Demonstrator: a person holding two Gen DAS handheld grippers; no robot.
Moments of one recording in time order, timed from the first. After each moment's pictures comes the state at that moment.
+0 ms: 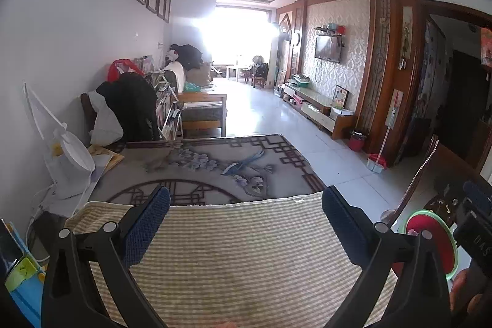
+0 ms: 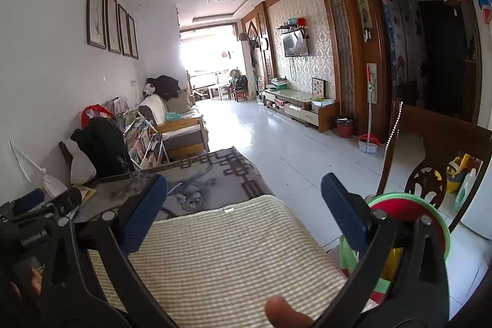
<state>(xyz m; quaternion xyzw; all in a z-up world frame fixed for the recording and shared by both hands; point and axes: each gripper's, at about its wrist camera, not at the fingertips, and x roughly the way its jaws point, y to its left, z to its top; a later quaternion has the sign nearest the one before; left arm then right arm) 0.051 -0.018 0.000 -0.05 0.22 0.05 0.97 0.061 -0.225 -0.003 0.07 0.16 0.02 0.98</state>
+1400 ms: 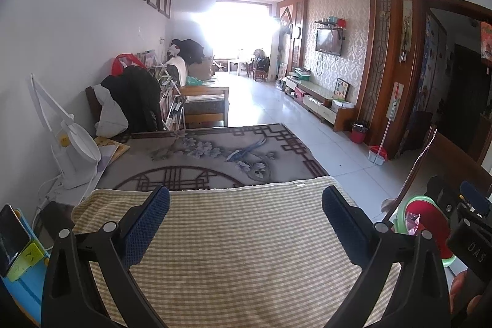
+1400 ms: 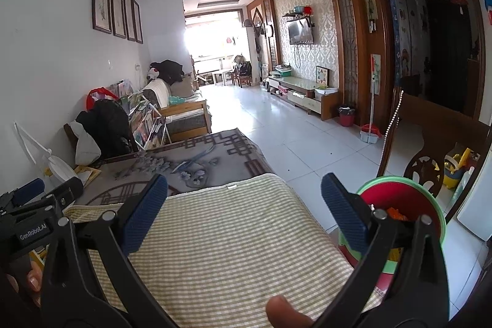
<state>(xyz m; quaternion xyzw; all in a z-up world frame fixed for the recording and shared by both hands) 0.019 -0.022 -0.006 -0.04 0.24 0.05 0.97 0.038 -0.217 -0.015 0.06 0.19 0.03 0.98</state>
